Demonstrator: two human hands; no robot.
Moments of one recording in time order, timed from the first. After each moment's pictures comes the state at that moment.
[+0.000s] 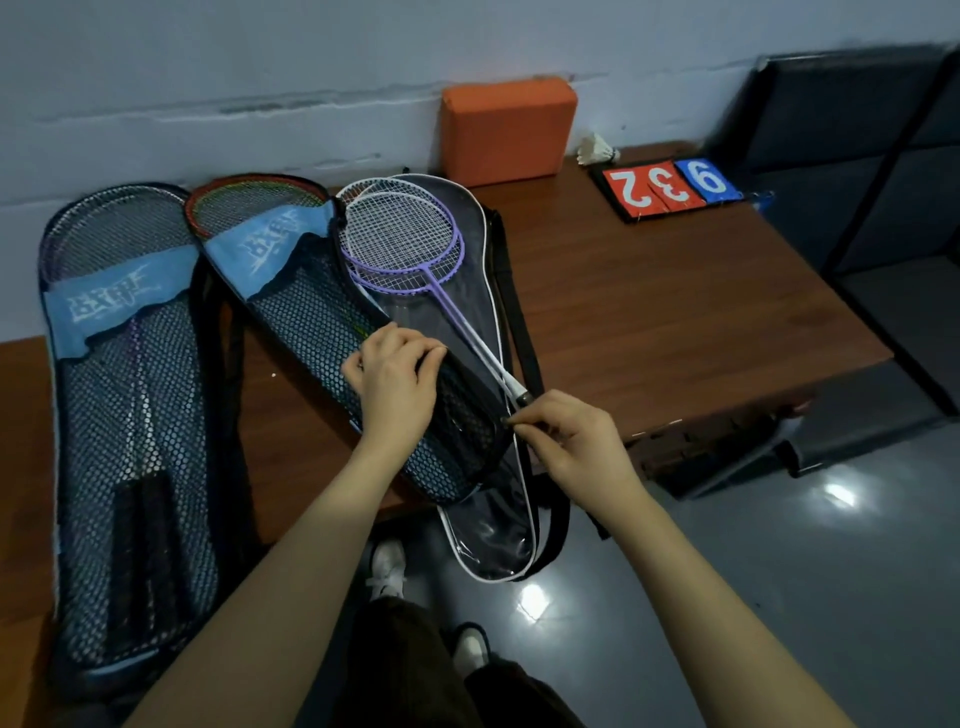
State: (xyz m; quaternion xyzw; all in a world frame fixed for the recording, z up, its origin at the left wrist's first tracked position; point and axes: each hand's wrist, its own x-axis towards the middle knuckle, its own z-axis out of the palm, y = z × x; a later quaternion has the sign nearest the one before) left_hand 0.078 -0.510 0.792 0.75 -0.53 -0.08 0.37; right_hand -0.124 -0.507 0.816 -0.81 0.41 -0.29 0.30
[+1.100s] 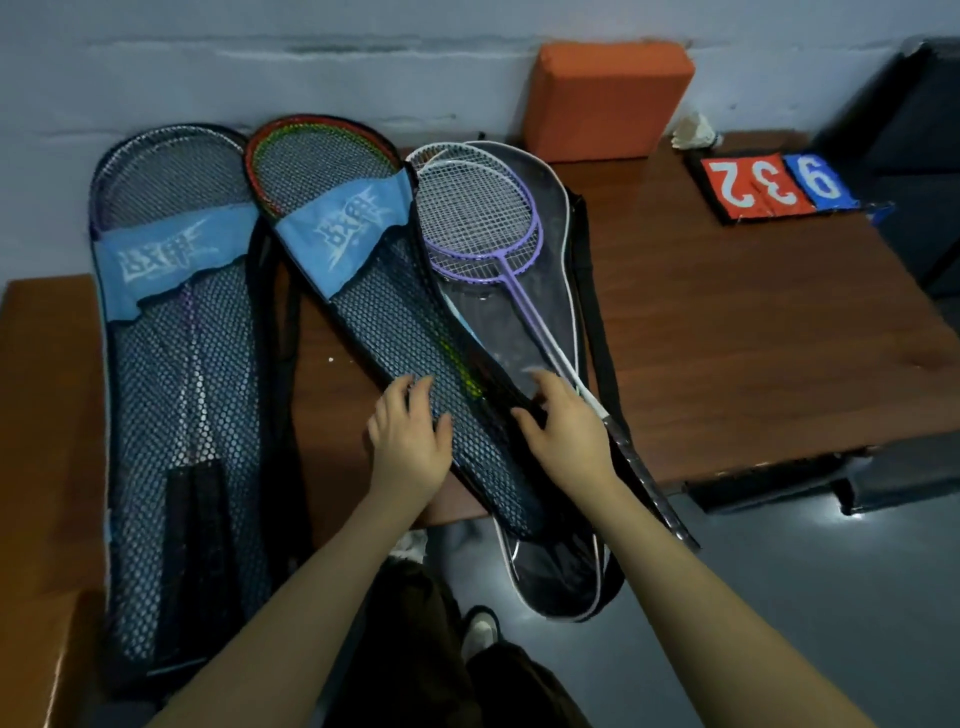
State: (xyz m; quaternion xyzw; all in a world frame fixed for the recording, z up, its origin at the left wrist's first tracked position) left_hand 0.130 -0.476 0.725 0.81 -0.51 -0.15 0.26; right_hand -0.029 -0.553 0.745 -0.81 0.51 -0.17 0.23
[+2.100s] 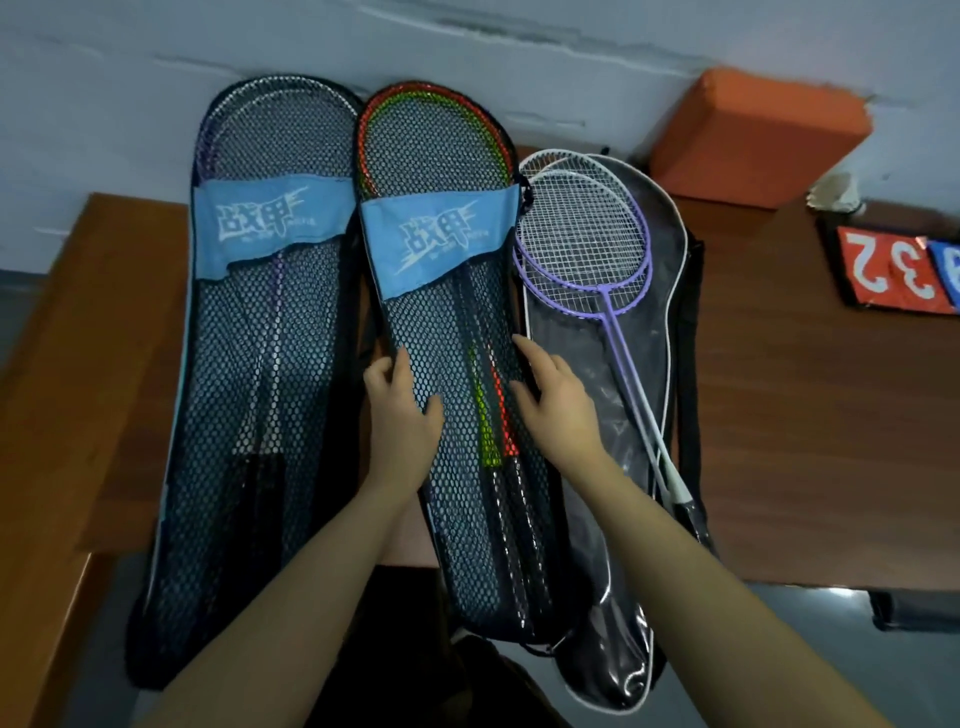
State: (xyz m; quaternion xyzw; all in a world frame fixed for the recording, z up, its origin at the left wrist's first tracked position) left_hand 0.215 -0.492 0.708 0.82 -0.32 -0.17 0.44; right_hand 0.089 -0.602 0.733 -0.85 0.43 -0.11 0.28
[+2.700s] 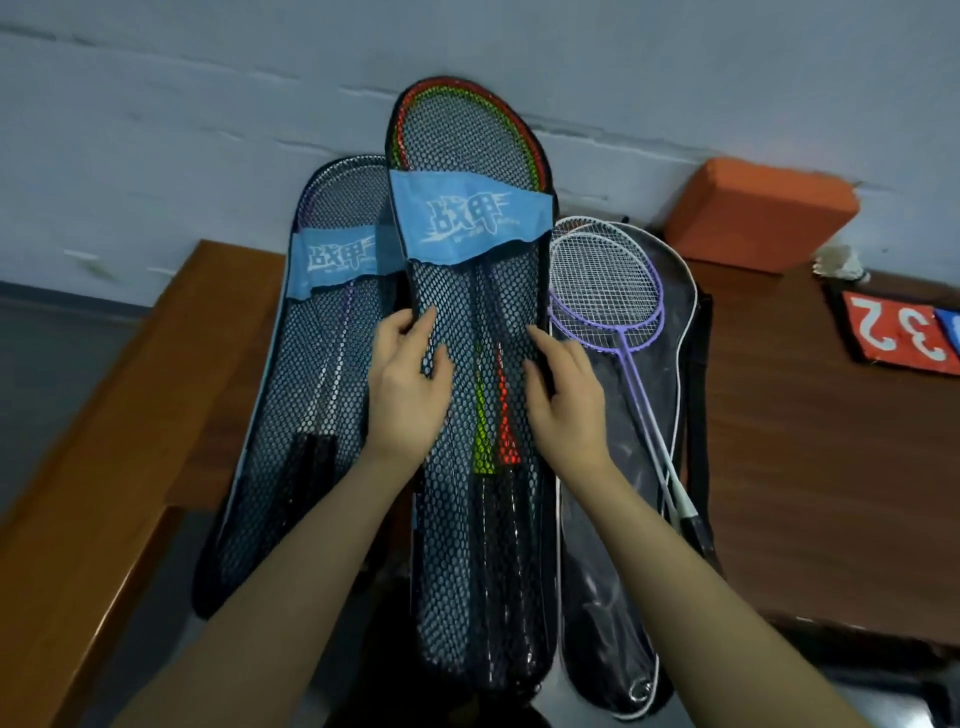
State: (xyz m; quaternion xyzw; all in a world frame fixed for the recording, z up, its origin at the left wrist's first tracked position) left_hand 0.223 -0.465 0.804 0.77 -0.38 0.06 0.50; right_hand 0.098 -0.559 0.802 -0.85 0.31 -0.33 0.26
